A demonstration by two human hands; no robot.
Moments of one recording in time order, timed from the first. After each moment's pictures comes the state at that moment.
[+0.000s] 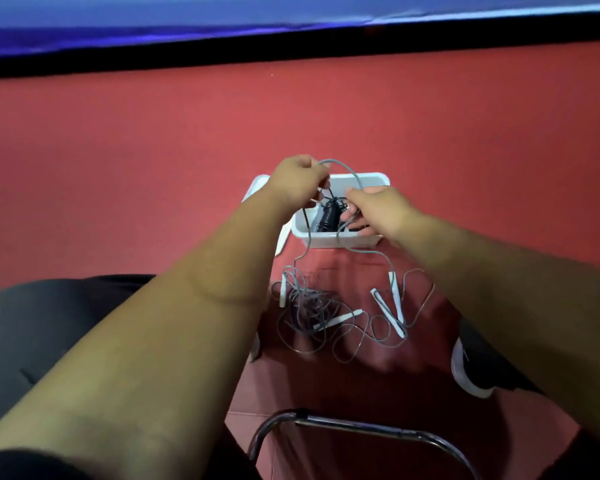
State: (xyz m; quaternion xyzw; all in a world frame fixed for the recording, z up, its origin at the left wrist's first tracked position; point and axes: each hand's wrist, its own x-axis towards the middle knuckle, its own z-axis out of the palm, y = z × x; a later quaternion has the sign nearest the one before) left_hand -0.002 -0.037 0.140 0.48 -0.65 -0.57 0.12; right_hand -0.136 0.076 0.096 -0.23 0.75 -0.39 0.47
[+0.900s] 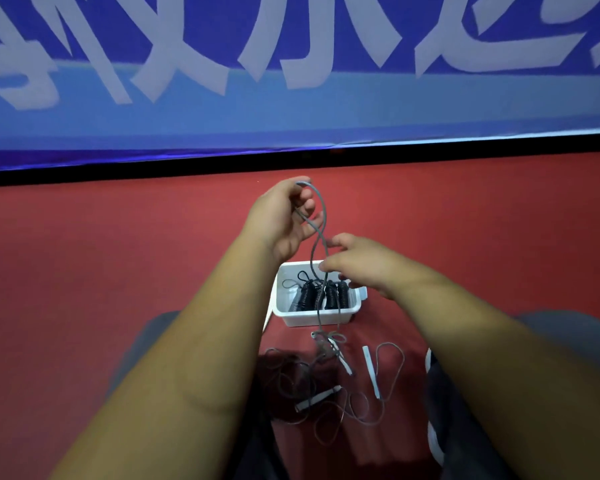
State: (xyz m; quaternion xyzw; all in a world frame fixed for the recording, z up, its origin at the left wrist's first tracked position) left_hand -0.035 0.010 0.308 0.36 -0.38 -0.79 0.31; right_hand -0.143 0.122 0.253 -0.36 0.76 -0.33 0.42
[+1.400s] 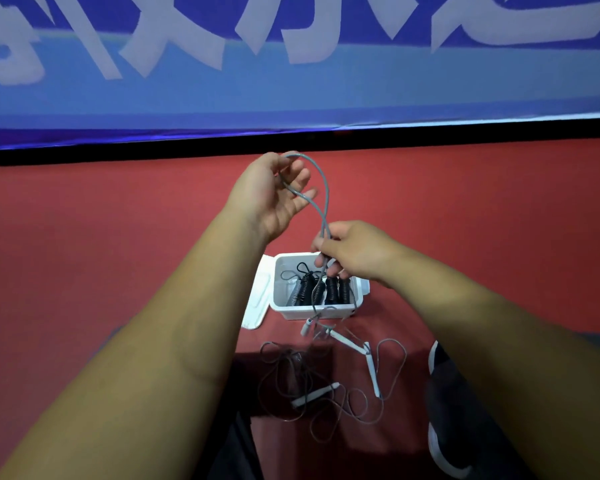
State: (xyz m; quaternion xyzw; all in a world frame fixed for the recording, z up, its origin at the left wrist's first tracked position) left_hand -0.051 -0.031 0.302 0.36 -0.34 -0.81 0.31; right_hand -0.161 0.091 0.236 -0.40 0.73 -0.34 0.44
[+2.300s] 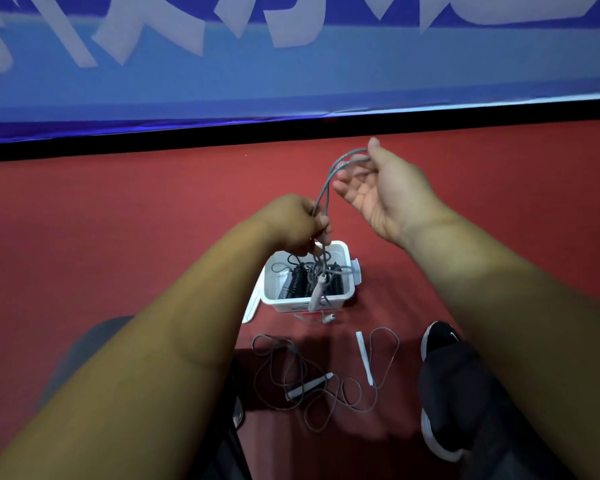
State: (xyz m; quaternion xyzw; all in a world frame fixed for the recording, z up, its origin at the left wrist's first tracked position) left_hand -0.065 -0.009 0.254 0.38 -0.77 -0.51 -0.03; right_hand -0.201 0.080 0.281 -0.06 0.50 -0.74 0.45
